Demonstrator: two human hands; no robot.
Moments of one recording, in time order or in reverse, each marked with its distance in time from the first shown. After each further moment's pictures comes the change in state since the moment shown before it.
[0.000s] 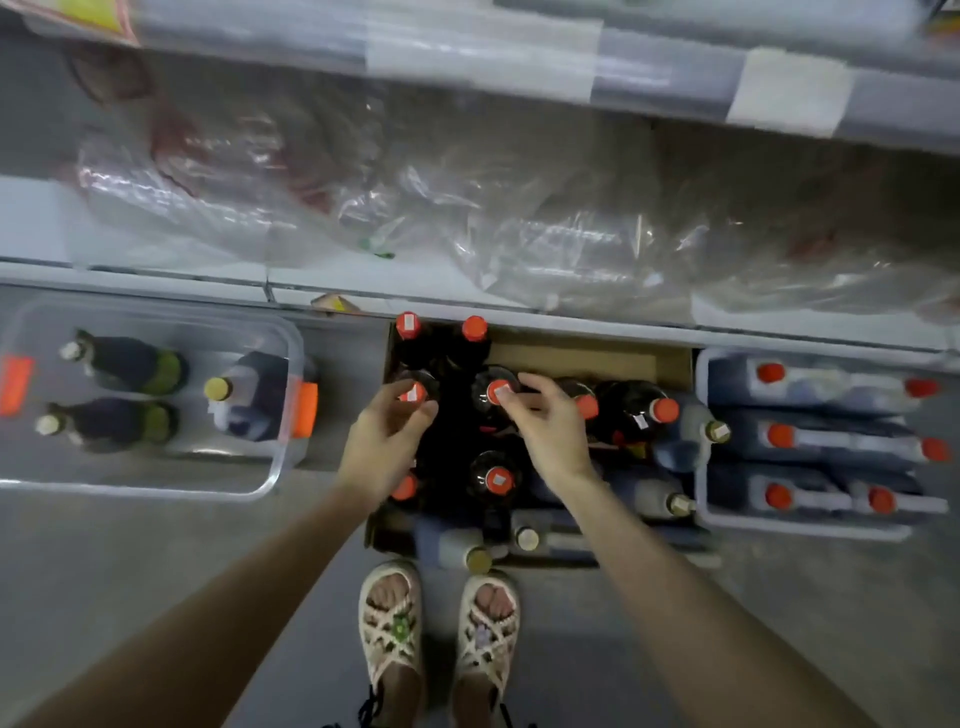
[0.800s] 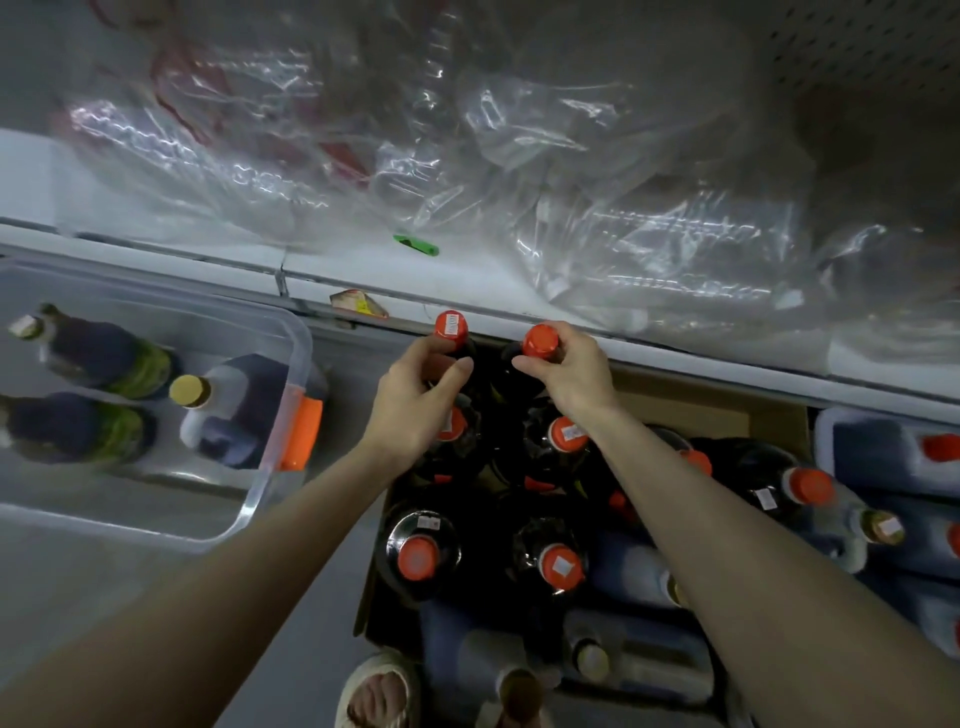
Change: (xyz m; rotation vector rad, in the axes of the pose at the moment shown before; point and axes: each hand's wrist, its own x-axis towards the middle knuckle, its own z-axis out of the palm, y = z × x) left_hand 0.132 -0.084 0.023 0.030 0.121 0.234; right_hand 0.172 0.065 0.071 -0.219 -0.118 -0.287
